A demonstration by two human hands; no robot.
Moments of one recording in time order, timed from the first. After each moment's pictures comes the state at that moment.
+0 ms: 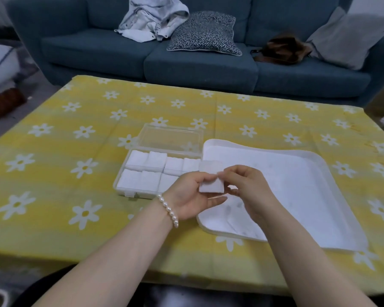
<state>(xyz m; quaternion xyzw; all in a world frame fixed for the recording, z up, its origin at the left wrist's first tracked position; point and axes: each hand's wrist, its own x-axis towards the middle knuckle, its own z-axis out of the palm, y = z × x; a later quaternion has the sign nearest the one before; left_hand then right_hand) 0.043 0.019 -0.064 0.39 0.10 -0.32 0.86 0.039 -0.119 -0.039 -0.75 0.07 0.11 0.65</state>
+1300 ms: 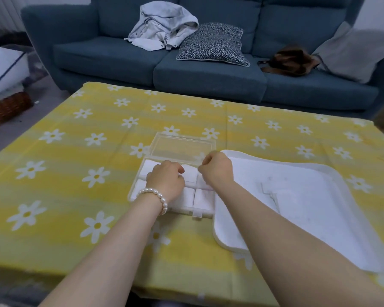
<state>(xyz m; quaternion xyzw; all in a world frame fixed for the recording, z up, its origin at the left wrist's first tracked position) 0.082 0.100 -0.078 0.96 0.09 -0.04 0.27 0.135 -0.024 -0.079 -0.93 0.07 0.04 0.35</state>
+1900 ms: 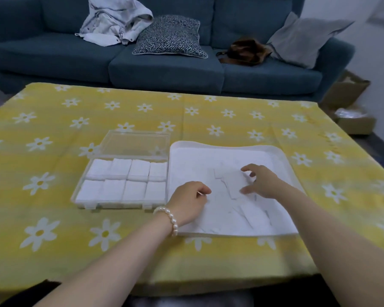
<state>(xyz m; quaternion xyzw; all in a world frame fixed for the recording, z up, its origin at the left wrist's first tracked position) 0.044 -0.039 -0.088 0.89 -0.07 -0.14 0.43 0.104 -0.267 -0.089 -0.96 0.06 0.16 0.23</state>
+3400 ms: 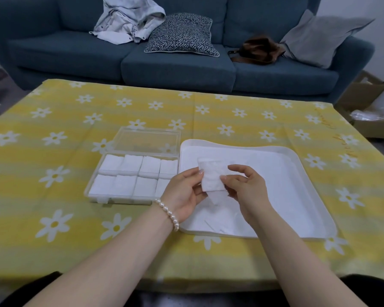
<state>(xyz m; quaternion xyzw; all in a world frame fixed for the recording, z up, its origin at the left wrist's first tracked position) 0.051 -0.024 -0.082 0.44 0.13 -0.18 0.87 0.043 -0.168 -0.069 -0.67 0.15 0.01 0.73</state>
